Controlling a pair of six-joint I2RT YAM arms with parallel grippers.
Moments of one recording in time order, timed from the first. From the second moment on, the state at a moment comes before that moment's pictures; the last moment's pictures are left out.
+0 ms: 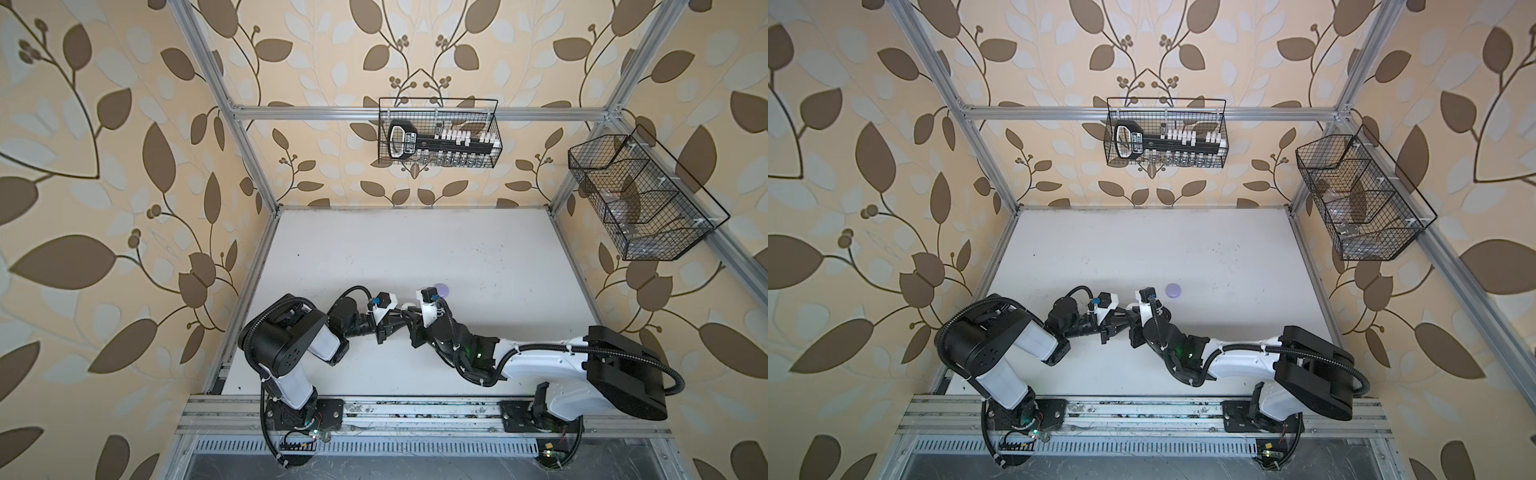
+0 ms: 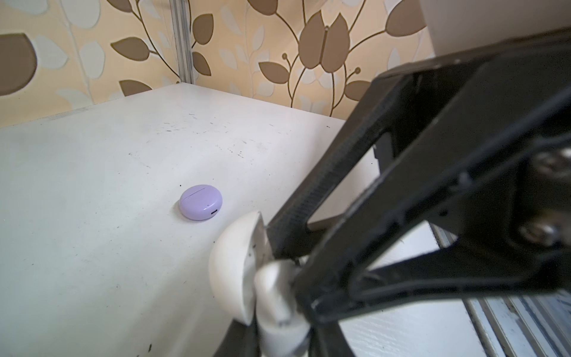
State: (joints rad) left arm -0.48 1.69 0.24 1.27 0.82 0.02; right arm 1.12 1.44 0.57 0.49 0.44 0.52
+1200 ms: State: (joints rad) left arm -0.48 1.70 0.24 1.27 0.69 0.07; right arm 1.10 1.39 0.85 -0.05 0.44 0.57
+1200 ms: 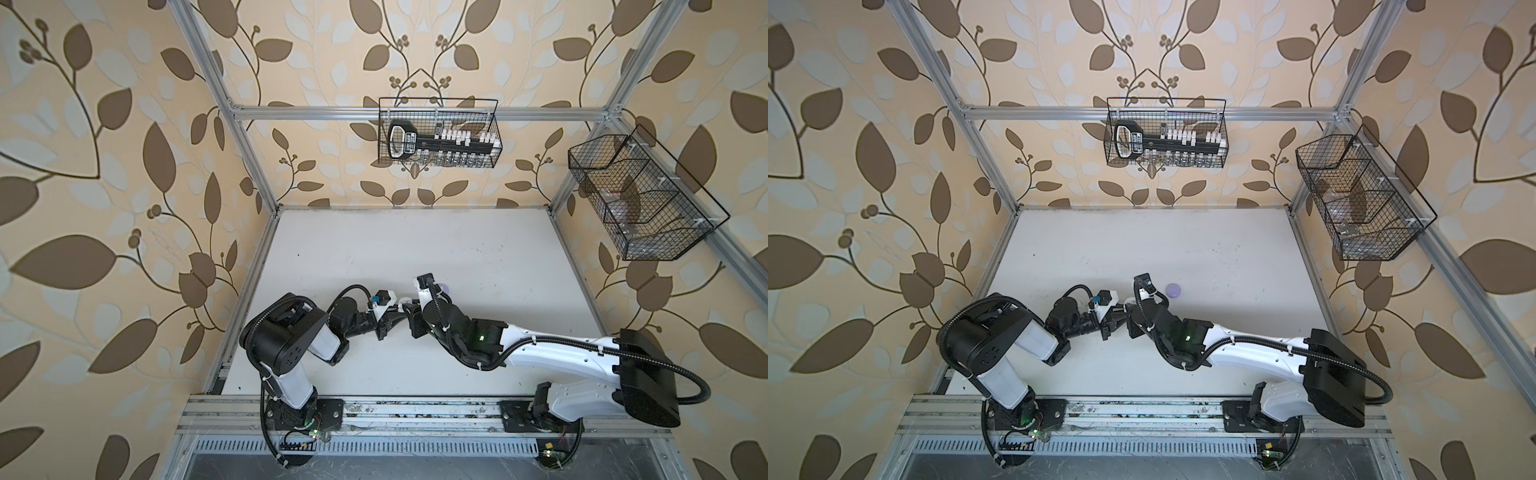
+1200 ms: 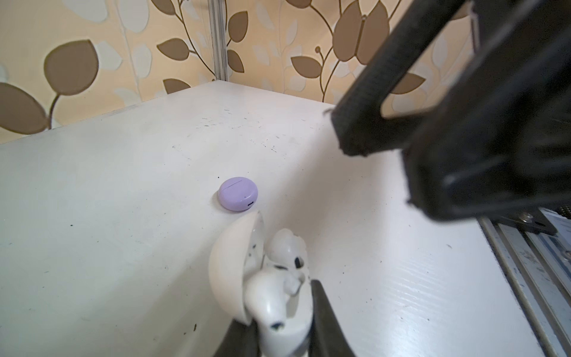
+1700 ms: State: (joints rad) left arm -0.48 1.70 0.24 1.27 0.67 0.08; right arm 1.10 1.54 0.97 -0.18 0.41 0.61
